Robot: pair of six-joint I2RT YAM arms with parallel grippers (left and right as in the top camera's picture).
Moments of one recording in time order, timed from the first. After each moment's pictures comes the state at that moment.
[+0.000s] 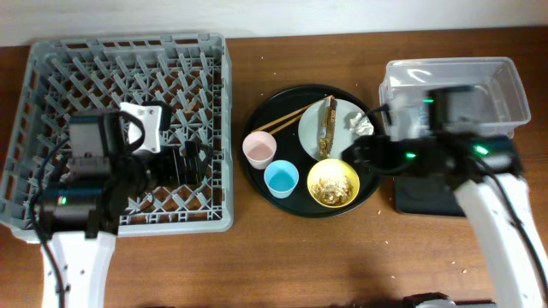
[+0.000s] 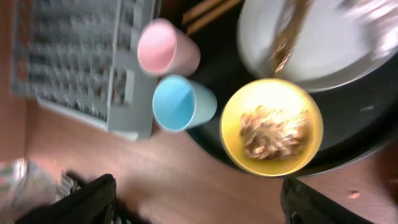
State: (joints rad) left arm -0.01 1.18 1.28 -0.99 0.44 -0.08; right arm 0.09 1.34 1.29 -1.08 -0.55 0.15
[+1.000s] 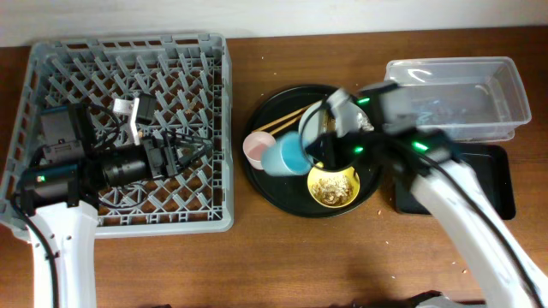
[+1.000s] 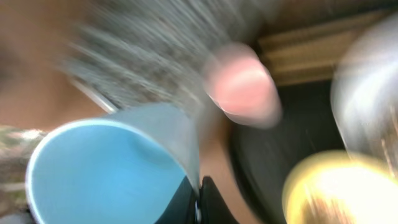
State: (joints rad) left arm 0.19 1.29 1.29 -1.03 1.19 -0.09; right arm 0.31 1.37 1.26 -0.70 -0.67 0.17
